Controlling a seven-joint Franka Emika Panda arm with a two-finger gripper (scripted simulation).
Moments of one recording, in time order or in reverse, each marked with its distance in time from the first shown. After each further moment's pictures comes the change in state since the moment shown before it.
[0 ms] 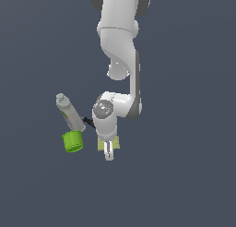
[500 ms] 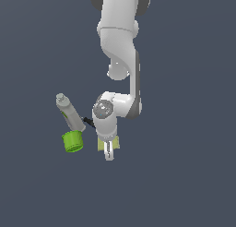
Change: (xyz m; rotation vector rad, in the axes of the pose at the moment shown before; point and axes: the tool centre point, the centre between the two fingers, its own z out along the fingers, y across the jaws) arm 0.000 0.000 0.000 0.000 0.000 0.000
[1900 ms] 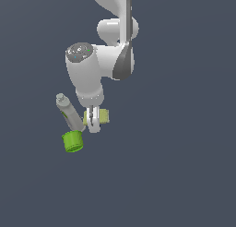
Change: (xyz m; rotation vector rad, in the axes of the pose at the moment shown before) arm 0.039 0.054 -0.167 -0.001 -0.003 0.002
